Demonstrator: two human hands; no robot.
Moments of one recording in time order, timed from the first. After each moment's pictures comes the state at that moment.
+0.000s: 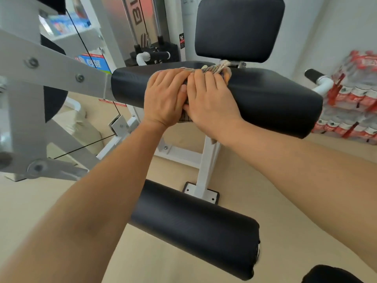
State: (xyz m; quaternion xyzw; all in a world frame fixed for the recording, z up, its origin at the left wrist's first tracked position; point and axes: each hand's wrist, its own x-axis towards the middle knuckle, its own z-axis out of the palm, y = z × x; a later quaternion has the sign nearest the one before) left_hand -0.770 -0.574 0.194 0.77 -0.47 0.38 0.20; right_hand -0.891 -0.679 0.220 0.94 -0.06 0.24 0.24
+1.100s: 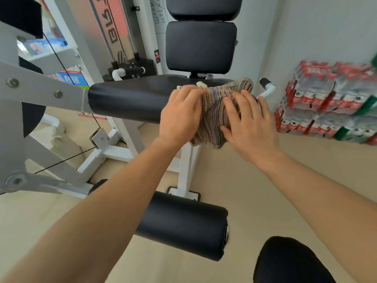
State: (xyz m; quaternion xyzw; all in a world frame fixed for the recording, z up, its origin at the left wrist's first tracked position) left_hand -0.904 -0.625 0.224 0.80 -0.46 0.26 0.29; right_hand -1.052 -0.758 0.201 0.93 -0.18 0.27 0.16
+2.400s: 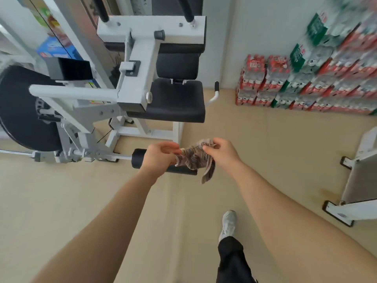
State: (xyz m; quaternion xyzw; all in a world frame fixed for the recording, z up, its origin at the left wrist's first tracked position) left_hand -1.168 -0.374 0.595 0.80 -0.14 -0.35 0.46; right_hand -1.297 -0.534 0.570 0.71 -0.43 0.07 -0.55
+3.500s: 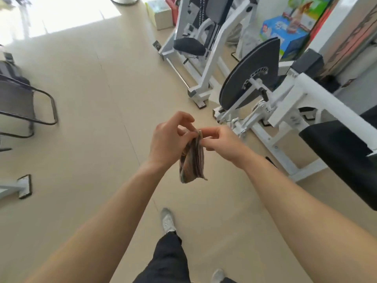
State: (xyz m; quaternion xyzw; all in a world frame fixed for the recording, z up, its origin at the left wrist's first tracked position) left_hand -1.063 0.128 0.682 0.87 0.03 0.09 0.48; right_hand -1.023 -0.043 0.678 0.78 0.10 -0.27 -0.56
